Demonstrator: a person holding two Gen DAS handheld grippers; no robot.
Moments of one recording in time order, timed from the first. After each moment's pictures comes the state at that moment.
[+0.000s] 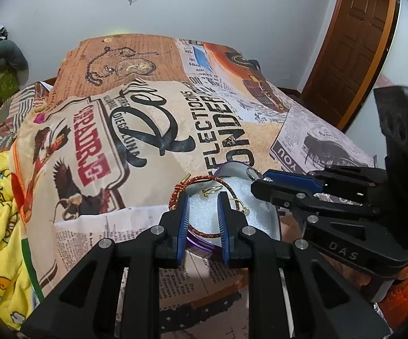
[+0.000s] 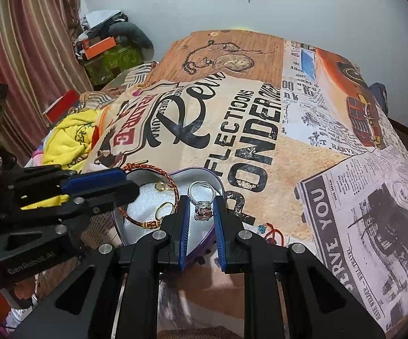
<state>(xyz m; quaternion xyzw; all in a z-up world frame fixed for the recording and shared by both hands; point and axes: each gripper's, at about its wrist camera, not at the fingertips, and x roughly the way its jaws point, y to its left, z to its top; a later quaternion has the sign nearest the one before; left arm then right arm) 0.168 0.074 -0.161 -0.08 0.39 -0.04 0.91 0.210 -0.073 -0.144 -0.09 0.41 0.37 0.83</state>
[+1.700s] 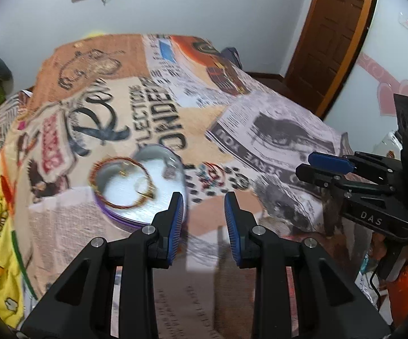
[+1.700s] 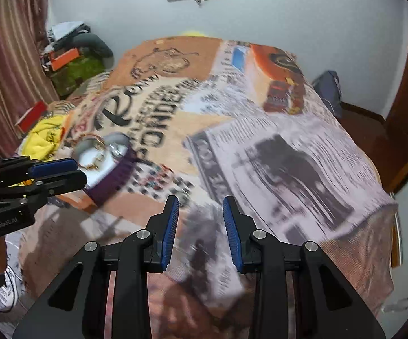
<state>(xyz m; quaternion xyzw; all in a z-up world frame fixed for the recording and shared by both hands) 0.148 -0.012 -0.146 -0.05 0.42 -0.08 0.90 0.187 -0.199 -0.126 -0.09 0.41 0.27 0.87</state>
